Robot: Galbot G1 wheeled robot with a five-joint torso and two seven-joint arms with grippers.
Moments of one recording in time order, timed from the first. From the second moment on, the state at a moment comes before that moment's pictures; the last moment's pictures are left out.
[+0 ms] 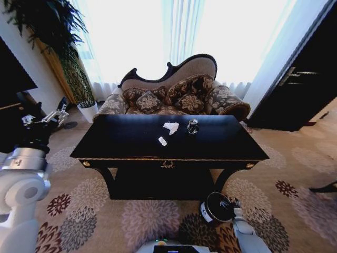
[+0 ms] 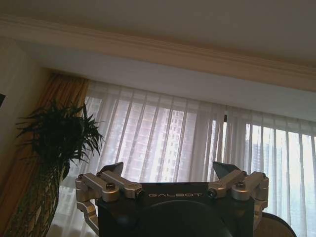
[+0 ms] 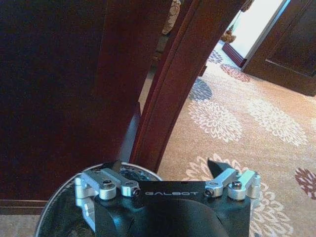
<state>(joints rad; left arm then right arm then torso) 1.25 -1.03 -1.07 -2.30 -0.94 0.19 -0.10 -1.11 1.23 0.66 0.74 0.04 0.27 0.01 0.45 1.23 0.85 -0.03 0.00</state>
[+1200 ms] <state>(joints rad) 1.31 -1.09 -1.15 -2.34 -0.99 0.17 -0.08 -1.82 1.34 0.65 1.85 0.27 0.27 -0.19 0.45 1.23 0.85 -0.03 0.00</state>
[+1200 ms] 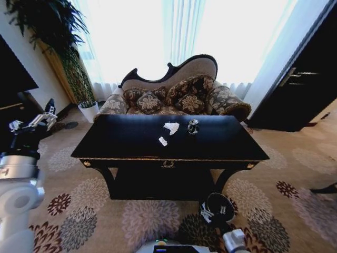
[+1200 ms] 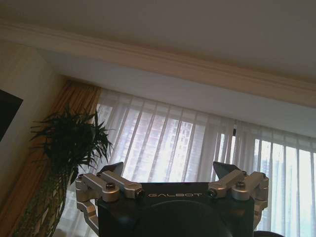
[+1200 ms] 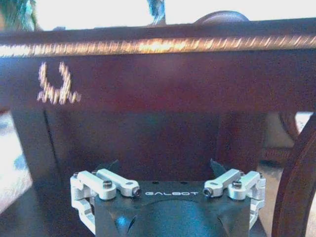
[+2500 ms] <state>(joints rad) 1.48 -0.99 -1.29 -2.46 -1.23 0.23 -0.34 -1.49 0.93 0.70 2.27 0.79 -0.07 0.03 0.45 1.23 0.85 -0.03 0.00</state>
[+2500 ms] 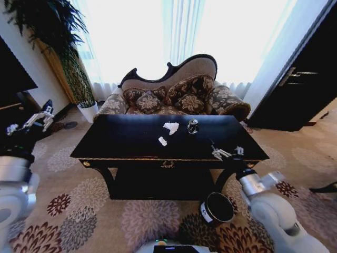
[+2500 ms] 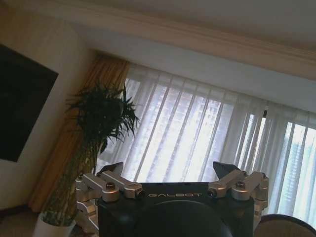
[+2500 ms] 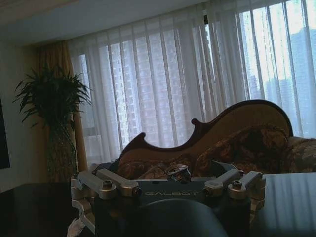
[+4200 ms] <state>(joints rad) 1.57 -1.11 -1.43 -2.50 -1.13 0.21 -0.26 -0.75 0.78 0.08 1.74 0.66 -0.09 0.09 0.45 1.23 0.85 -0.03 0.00</state>
